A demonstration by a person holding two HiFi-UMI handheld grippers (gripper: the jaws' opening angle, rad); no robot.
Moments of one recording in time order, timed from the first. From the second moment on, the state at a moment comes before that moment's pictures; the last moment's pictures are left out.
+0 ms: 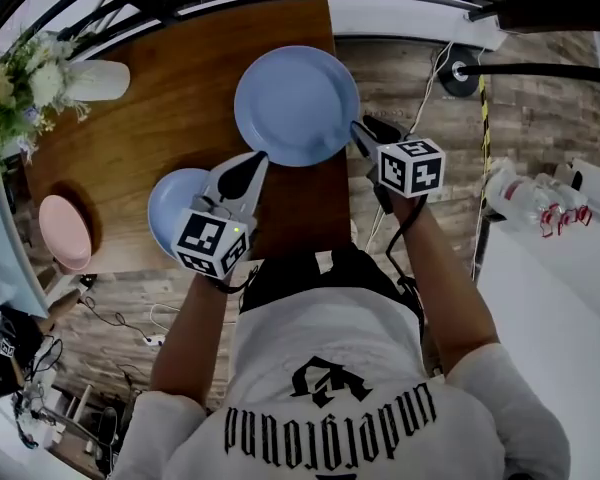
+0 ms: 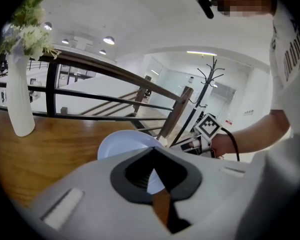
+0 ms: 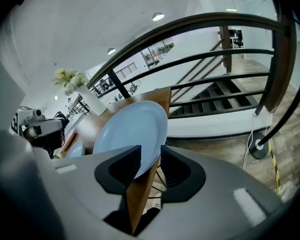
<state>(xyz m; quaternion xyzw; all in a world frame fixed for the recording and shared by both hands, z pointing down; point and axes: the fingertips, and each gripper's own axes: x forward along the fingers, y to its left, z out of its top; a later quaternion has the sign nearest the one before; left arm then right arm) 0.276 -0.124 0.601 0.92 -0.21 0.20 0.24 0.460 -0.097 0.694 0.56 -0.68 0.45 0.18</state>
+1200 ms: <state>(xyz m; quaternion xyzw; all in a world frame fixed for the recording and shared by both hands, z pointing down) 0.251 -0.116 0.618 0.92 -0.24 0.19 0.26 0.467 -0.115 0.732 0.60 -0.63 0.46 0.16</state>
